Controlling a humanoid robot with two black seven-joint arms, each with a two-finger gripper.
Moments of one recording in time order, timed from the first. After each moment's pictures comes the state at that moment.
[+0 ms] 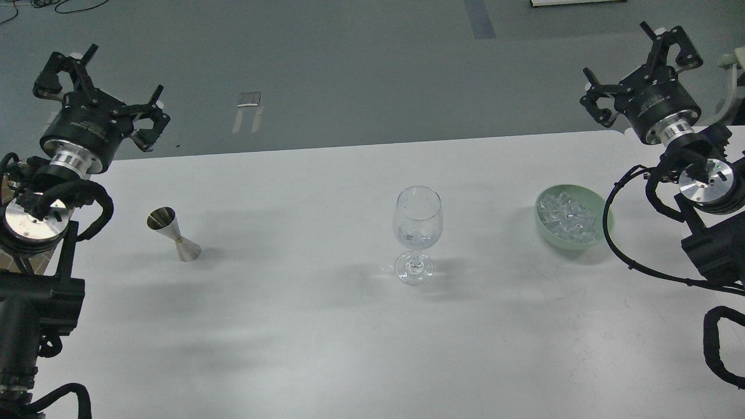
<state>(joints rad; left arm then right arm) -0.47 0.31 -1.64 -1.13 0.31 -0.18 0.18 0.74 -0.28 1.28 0.59 -0.24 0.41 0.05</state>
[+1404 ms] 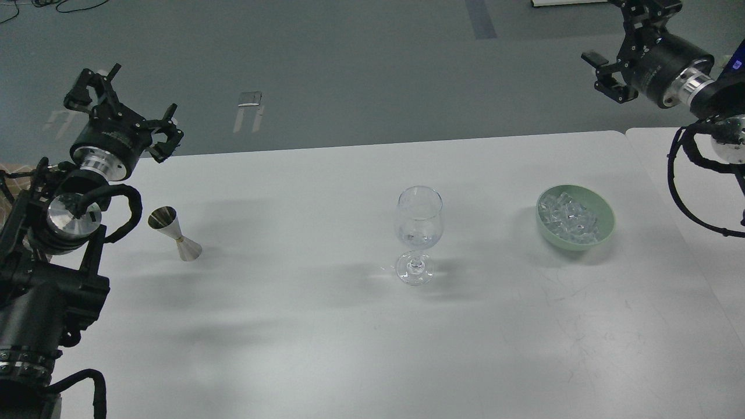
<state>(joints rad) -0.55 0.28 -1.54 -0.93 0.39 -0.18 0.11 0.90 -0.48 0.95 0.69 -0.68 0.42 0.06</state>
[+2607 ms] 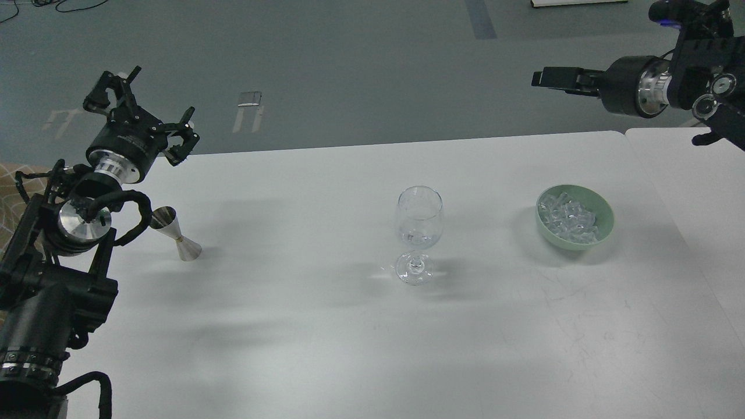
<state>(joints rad) -0.54 0.27 -1.53 -0.93 0.39 -0.23 0.13 1.19 -0.62 0.23 0.83 -1.24 0.41 0.15</state>
